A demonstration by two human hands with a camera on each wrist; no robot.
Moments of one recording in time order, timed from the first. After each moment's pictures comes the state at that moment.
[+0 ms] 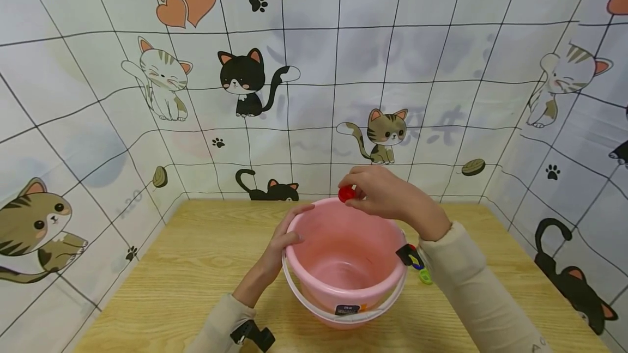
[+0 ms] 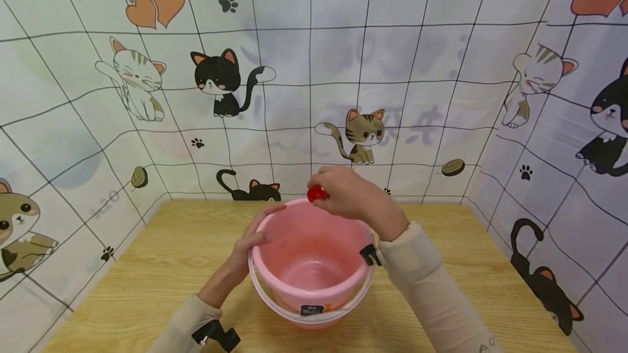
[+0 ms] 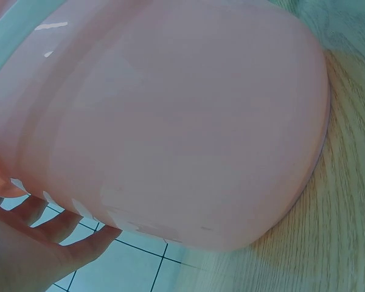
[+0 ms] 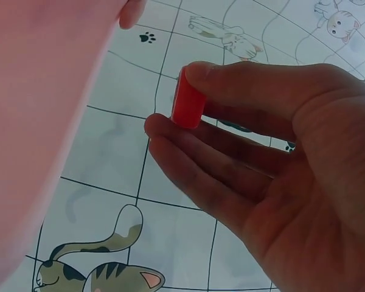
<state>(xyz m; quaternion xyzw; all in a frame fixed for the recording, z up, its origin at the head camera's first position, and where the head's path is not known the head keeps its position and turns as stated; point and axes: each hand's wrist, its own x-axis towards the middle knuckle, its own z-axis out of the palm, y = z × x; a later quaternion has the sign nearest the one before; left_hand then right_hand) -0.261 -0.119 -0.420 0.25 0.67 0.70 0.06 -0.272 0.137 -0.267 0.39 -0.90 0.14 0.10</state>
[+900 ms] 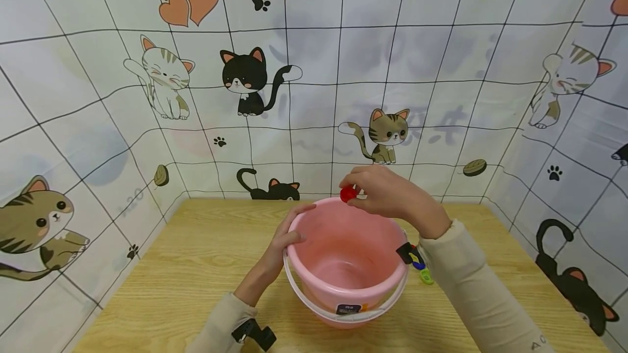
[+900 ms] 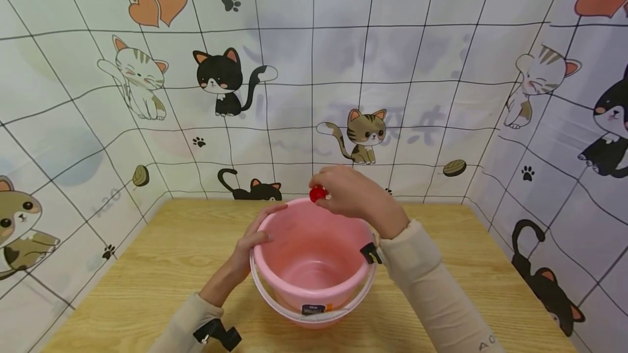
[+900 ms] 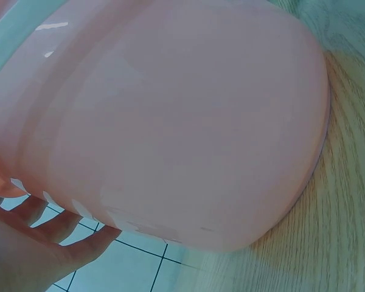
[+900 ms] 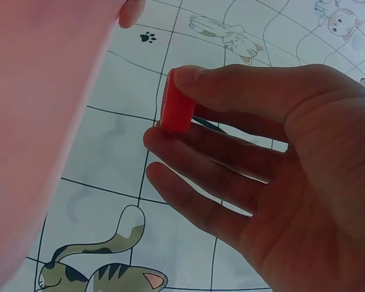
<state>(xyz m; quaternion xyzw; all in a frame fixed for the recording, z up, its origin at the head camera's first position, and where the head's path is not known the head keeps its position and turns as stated) -0.261 -0.120 -0.421 0.25 0.67 0.70 0.06 -0.274 0.135 -0.266 0.39 -0.91 0.13 0.09</state>
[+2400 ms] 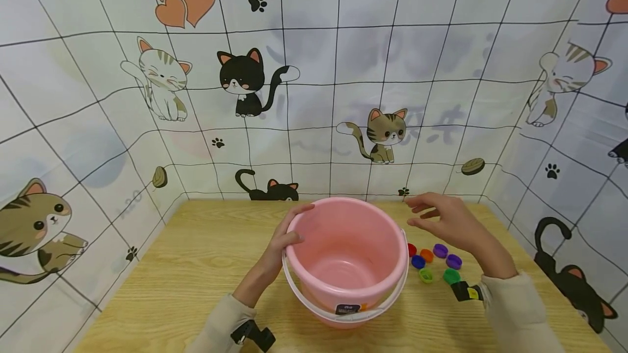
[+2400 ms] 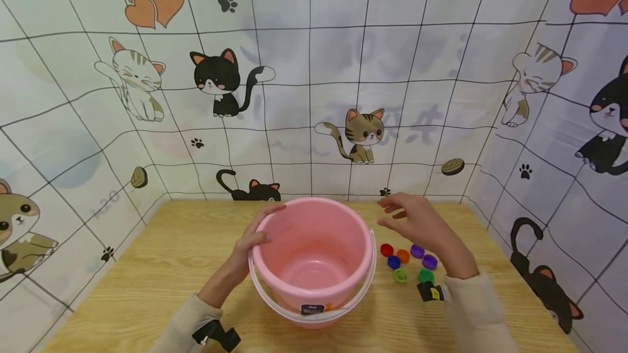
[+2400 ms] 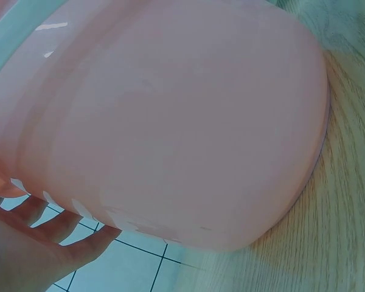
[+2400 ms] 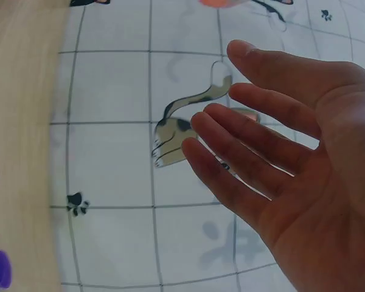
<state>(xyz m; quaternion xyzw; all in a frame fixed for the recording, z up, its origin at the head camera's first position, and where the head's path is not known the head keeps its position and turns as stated) -0.260 -0.120 -0.420 0.26 0.66 0.70 0.06 -0.258 0.263 -0.351 0.25 -0.92 0.26 0.13</state>
